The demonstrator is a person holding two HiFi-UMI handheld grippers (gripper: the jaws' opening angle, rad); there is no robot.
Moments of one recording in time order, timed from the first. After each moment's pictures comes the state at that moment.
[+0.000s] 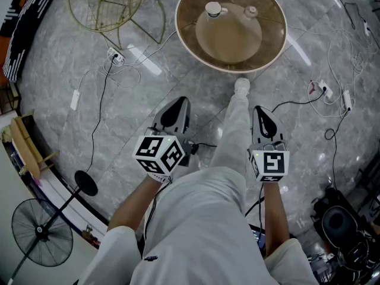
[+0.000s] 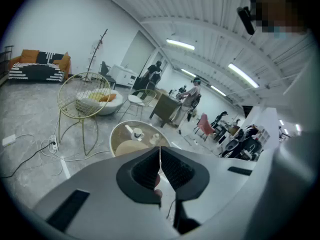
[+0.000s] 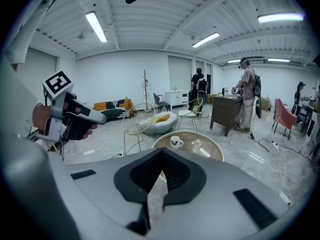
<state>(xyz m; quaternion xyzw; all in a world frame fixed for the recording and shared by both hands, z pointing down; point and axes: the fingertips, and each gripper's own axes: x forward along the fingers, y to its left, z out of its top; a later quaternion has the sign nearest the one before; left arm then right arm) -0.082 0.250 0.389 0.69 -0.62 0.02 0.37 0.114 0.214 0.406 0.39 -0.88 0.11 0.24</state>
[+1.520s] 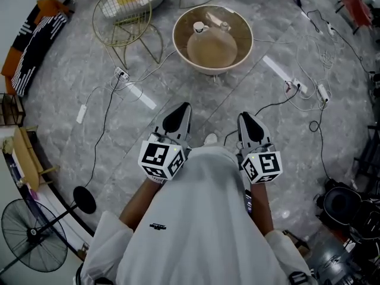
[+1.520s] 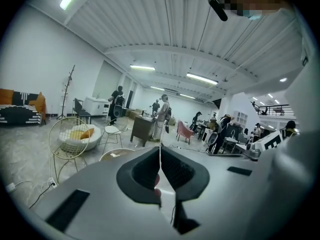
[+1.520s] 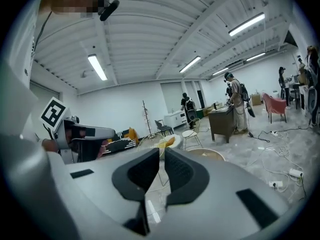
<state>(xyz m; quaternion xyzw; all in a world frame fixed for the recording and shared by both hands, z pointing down) -0.005 0.455 0.178 0.80 -0.57 0.03 0.19 0.158 0.444 0.217 0.43 -0.89 0.16 0.07</state>
